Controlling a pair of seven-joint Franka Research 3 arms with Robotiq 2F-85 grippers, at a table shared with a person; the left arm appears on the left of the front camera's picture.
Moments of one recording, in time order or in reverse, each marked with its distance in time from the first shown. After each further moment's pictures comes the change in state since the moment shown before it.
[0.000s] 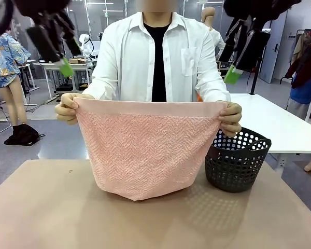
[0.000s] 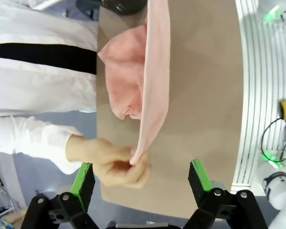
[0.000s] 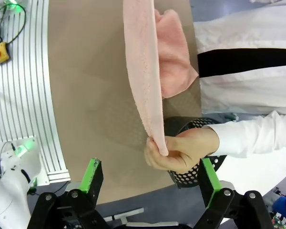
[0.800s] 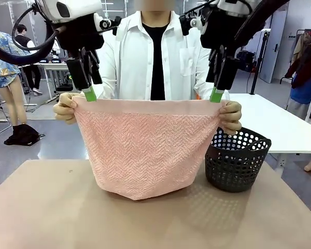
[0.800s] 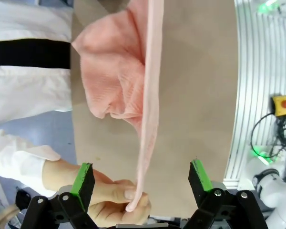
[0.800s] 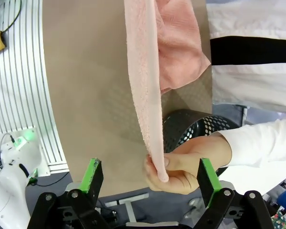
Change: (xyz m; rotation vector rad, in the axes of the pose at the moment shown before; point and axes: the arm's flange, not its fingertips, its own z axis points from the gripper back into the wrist) left arm 0.019 0.025 -0.080 -0.147 0.096 0.024; right arm 0.020 -0.022 -0.061 0.061 0.118 -0.002
